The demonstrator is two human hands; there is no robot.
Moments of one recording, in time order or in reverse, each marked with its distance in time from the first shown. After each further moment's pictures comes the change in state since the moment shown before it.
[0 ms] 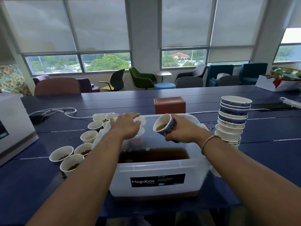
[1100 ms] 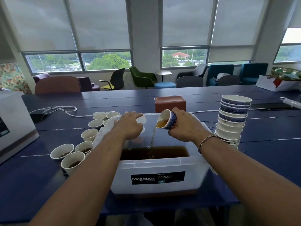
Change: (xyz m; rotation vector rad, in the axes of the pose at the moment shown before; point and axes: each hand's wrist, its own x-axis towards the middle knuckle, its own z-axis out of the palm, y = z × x) left_hand 0.002 -0.004 0.011 -0.047 -0.007 0.052; right_hand 0.007 0.005 0.010 -0.308 0.221 -0.032
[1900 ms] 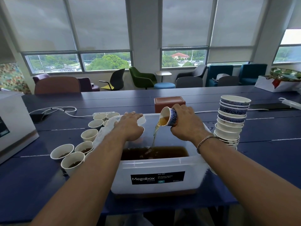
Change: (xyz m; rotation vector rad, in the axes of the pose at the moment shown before) left_hand -0.004 0.002 -0.001 0.034 -0.039 0.013; right_hand -0.001 -0.004 -0.005 -0.088 0.108 0.018
